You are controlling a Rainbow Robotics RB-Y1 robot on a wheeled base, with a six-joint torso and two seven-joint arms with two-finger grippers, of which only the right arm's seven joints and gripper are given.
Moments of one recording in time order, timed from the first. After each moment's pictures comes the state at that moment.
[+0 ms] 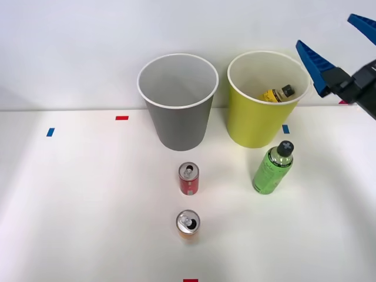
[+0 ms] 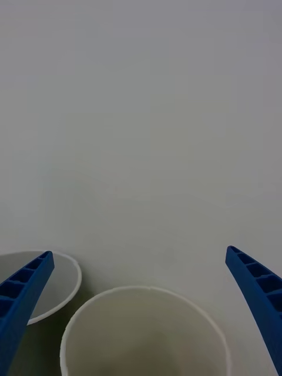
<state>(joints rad) 0.13 -0.94 -0.08 -2.26 -1.66 0.03 2.38</state>
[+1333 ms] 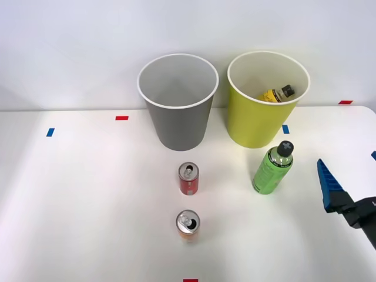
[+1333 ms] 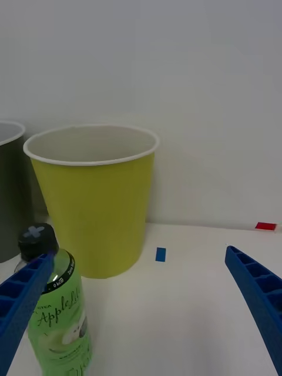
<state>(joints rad) 0.74 -0.65 0.04 -2.37 -1.30 -0.16 2.38</state>
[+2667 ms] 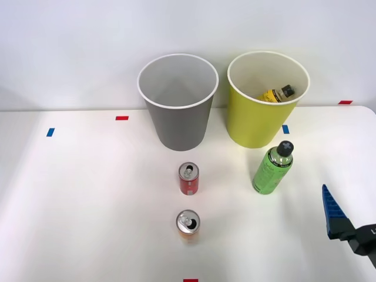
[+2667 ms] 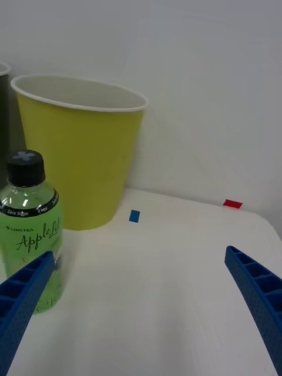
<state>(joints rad) 0.86 -0.49 0.00 -2.36 -0.52 -0.09 1.85</state>
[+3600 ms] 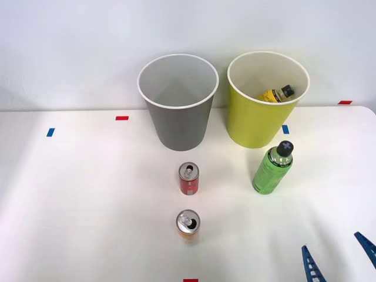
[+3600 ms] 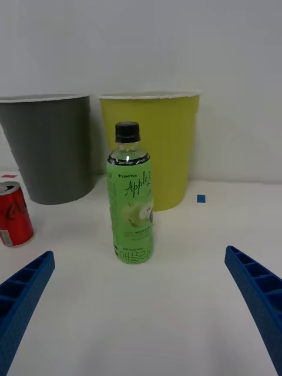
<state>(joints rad) 0.98 -0.49 0.19 -2.02 -0.06 -0.72 1.40</state>
